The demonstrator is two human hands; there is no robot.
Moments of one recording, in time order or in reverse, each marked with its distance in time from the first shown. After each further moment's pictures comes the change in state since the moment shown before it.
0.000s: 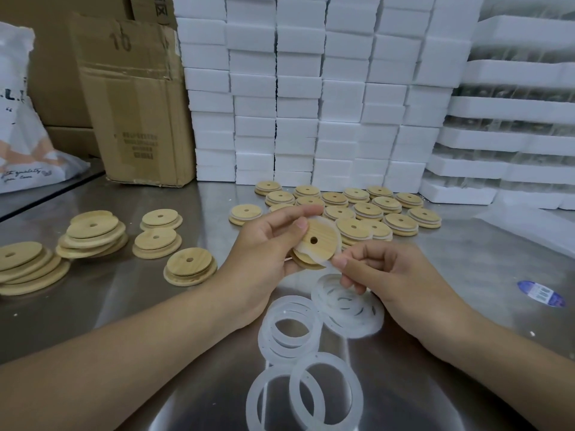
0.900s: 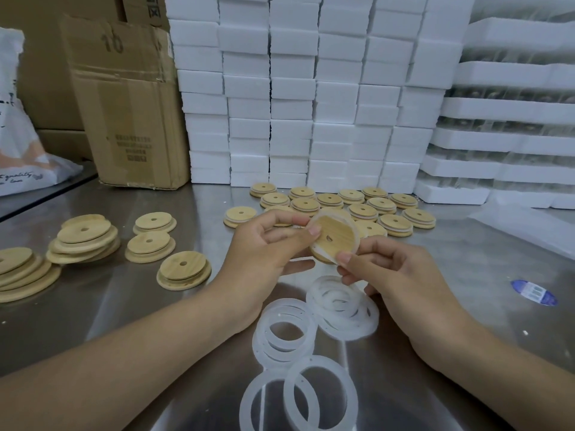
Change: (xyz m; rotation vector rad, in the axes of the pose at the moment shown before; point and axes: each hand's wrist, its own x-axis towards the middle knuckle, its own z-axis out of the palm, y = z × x) left_hand -0.003 0.003 0.004 0.097 0.041 0.018; right_hand -0.007 -0.003 0.001 0.095 0.186 0.065
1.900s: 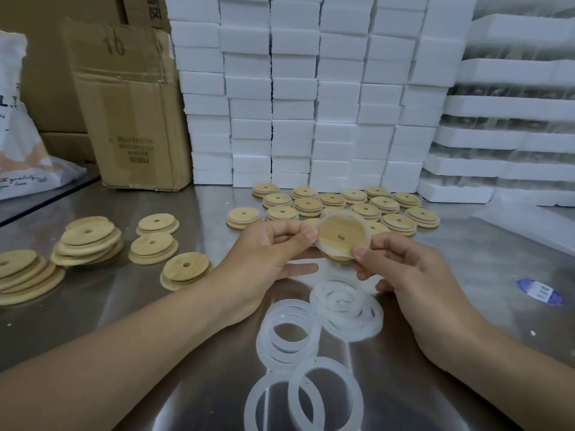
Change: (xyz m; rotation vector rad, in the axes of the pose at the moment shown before) left_hand 0.007 0.003 -0.007 0.025 -0.122 -0.109; right_hand 0.001 0.006 -0.004 -0.011 0.062 -0.023
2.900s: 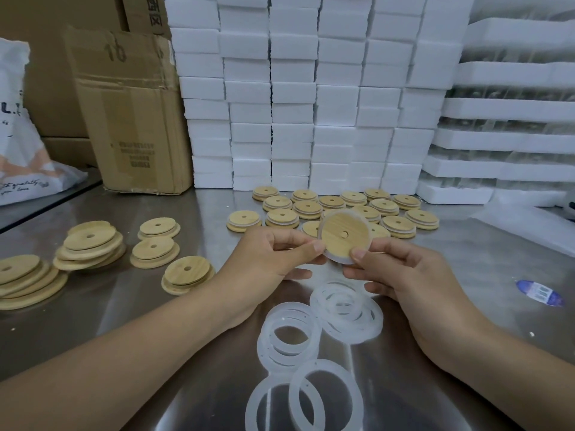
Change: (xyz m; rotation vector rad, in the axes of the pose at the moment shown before) left_hand -0.001 -0.001 -0.002 0.198 0.029 0.030; right_hand 0.005 0.005 -0.004 0.118 -0.004 0.074
